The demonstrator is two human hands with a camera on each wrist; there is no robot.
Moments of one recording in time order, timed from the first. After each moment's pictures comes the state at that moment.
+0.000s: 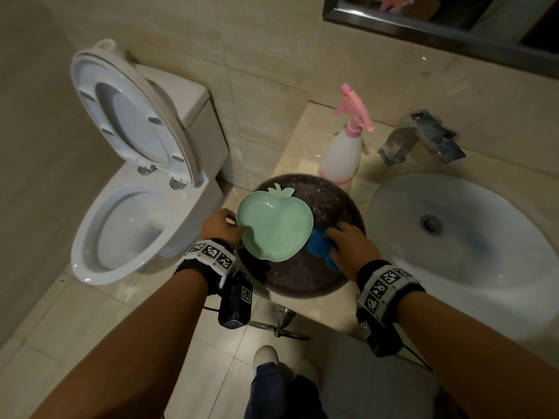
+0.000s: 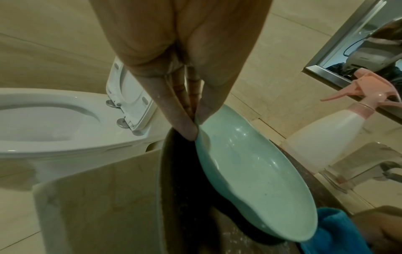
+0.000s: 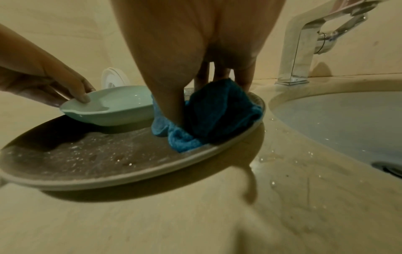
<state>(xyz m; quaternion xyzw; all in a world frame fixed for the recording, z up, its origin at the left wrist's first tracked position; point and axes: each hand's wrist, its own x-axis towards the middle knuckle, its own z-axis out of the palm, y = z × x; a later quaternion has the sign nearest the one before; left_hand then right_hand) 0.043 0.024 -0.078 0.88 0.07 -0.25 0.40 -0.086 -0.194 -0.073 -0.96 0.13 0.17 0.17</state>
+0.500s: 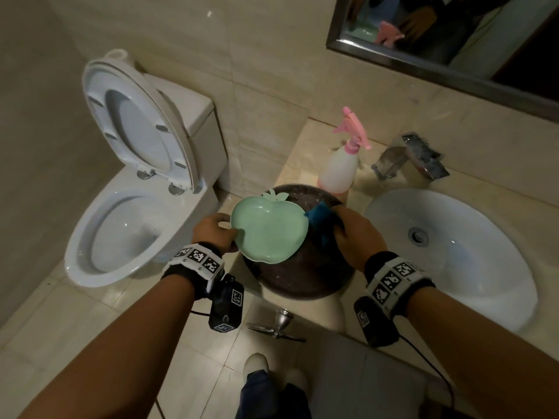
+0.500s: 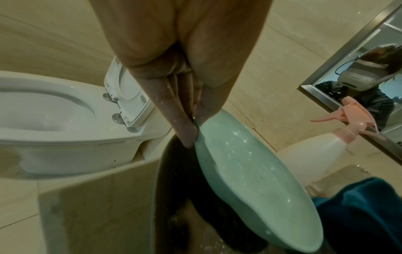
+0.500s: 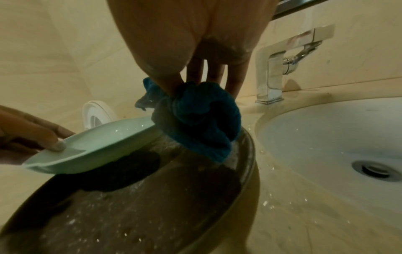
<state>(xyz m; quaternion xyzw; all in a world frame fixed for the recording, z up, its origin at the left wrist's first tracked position) 0.043 0.051 -0.053 0.84 0.10 -0.26 0.46 -0.075 -0.185 -0.009 -0.95 0.18 0.07 0.25</state>
